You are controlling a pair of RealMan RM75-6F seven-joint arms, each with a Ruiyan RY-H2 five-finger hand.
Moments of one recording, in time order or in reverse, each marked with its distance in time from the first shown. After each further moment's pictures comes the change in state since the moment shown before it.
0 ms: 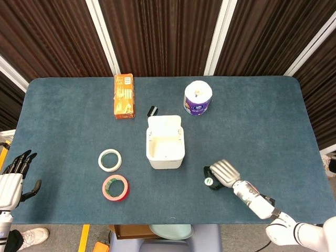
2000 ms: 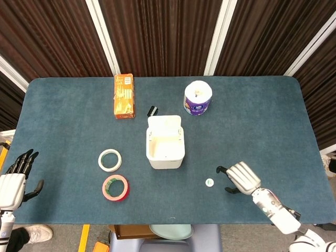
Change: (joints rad) left arm -0.005 -0.014 0.006 0.016 0.016 0.008 -0.004; right arm -0.147 0.222 0.034 -0.266 -0.076 0.113 -0.201
